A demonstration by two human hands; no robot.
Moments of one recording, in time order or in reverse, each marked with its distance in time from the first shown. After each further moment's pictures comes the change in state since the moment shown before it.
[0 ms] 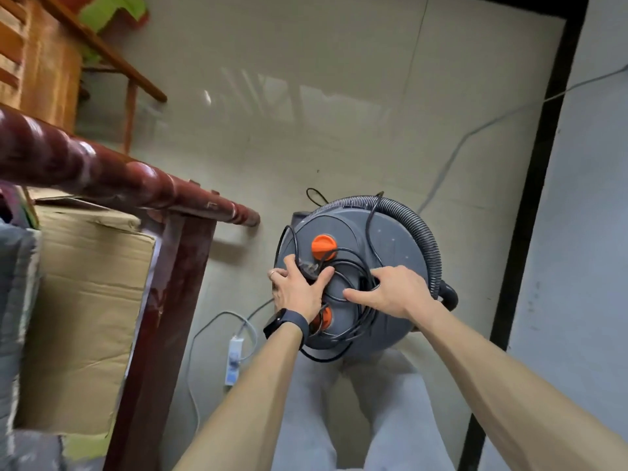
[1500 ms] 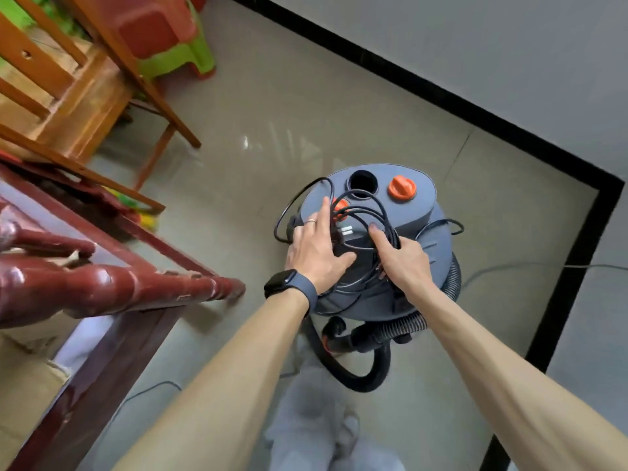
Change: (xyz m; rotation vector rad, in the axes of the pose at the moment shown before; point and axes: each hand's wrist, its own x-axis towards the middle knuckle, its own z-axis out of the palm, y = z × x) left_hand 0.195 0.232 -0.069 -0.008 0.184 0.379; right_hand 0.242 -0.022 -0.230 0.634 0.281 0.124
